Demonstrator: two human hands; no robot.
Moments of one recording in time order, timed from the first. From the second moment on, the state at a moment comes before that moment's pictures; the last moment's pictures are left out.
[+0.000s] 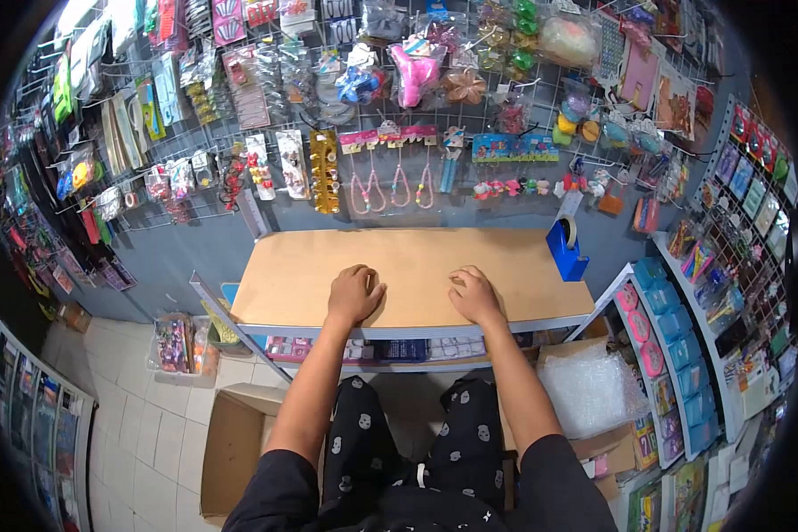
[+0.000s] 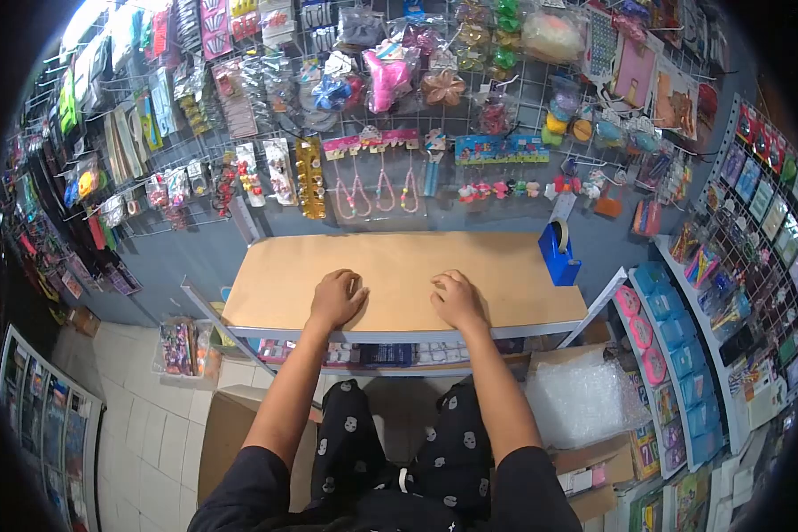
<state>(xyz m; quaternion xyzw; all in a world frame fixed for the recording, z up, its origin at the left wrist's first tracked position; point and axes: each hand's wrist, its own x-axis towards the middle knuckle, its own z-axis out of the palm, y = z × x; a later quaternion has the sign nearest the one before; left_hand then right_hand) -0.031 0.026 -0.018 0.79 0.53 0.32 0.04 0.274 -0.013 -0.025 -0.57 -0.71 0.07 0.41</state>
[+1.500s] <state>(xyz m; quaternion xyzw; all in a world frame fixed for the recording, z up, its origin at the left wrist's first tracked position) -0.033 0.031 -0.024 0.77 0.53 0.33 0.12 0.270 -0.043 -0.021 -0.53 -0.70 0.04 0.48</state>
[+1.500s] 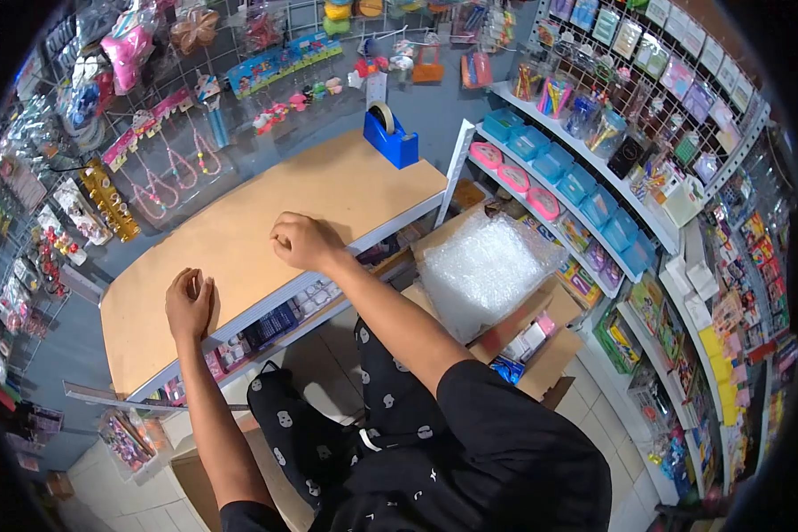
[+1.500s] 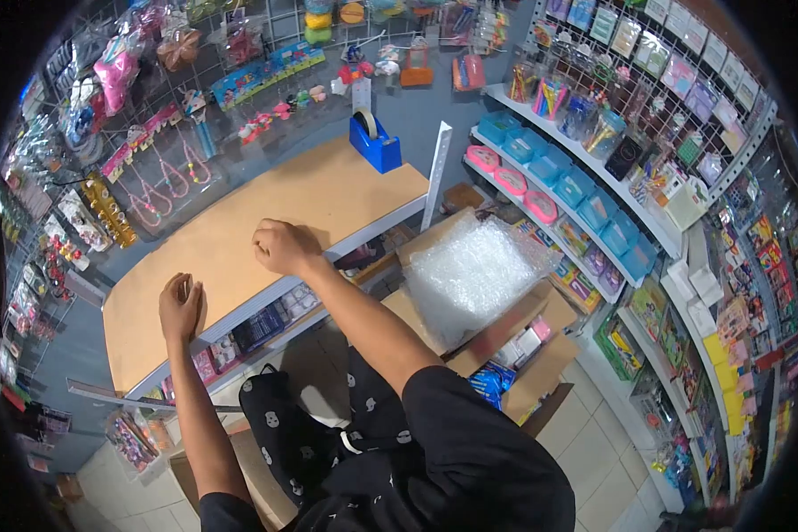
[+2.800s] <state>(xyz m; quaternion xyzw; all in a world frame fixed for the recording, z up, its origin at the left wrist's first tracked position) 0.220 -0.184 -0.143 0.89 0.08 0.25 0.38 0.536 -0.315 -0.188 -0.81 -0.41 0.15 0.39</state>
